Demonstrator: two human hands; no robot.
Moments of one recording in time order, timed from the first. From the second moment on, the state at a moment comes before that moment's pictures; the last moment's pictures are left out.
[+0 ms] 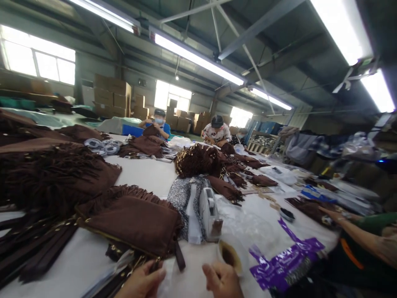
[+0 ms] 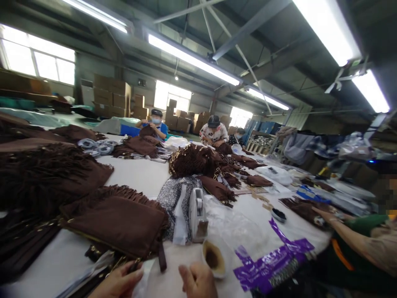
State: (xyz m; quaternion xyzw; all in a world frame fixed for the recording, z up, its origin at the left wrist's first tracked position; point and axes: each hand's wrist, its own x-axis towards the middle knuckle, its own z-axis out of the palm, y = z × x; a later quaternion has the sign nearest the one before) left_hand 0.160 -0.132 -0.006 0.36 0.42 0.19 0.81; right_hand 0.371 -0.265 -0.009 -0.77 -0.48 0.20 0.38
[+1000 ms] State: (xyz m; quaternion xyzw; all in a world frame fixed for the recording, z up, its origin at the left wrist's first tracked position) left_hand 0.134 -0.131 -0.001 0.25 0.30 0.15 0.91; right_hand 0.310 -0.240 0.004 -0.72 -0.40 0.38 0.41
